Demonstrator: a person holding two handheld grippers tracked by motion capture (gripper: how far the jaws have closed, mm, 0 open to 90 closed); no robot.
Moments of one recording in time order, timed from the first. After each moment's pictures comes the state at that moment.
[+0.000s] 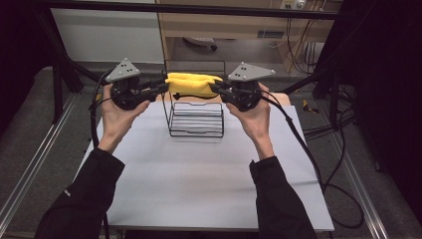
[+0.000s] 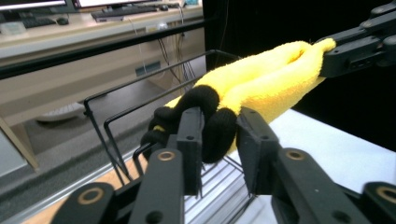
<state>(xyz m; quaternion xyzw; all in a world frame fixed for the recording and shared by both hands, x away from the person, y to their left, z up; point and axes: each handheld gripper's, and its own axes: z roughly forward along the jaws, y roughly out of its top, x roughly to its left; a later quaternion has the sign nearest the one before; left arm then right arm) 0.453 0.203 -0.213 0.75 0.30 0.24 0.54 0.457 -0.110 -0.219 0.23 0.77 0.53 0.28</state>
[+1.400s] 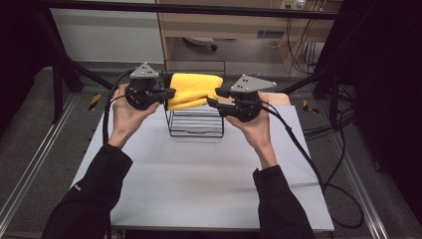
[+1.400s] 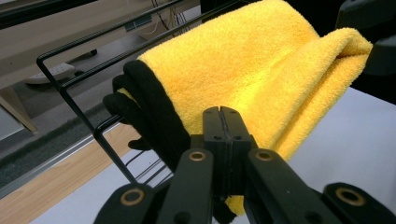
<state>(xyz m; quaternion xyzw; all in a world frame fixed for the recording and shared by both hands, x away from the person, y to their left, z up) 0.473 0.175 -0.234 0.81 0.30 0.21 0.46 0.452 -0.115 -0.244 0.23 0.76 0.55 0.24</state>
